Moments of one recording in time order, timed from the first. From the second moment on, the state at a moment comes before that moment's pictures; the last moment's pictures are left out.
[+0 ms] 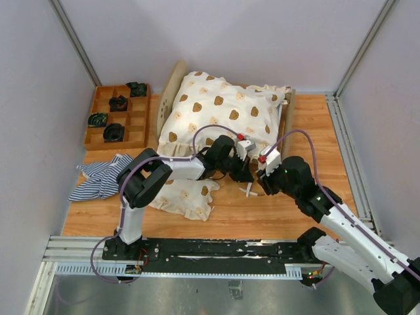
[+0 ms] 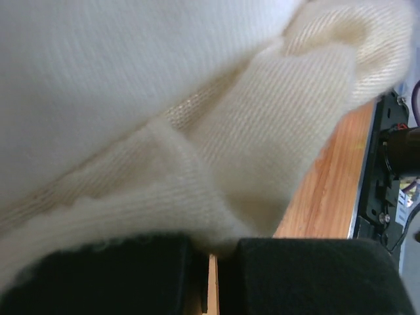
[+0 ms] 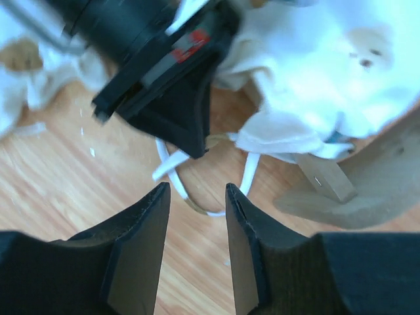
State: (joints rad) left arm -0.83 1.99 1.14 0.29 0.54 -0.29; right arm 0.61 0.76 0.59 -0.36 0.00 -0.04
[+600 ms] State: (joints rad) left arm -0.80 2.01 1.14 0.36 0.65 -0.30; right arm 0.59 1.10 0.62 -0.56 -0.29 -0.87
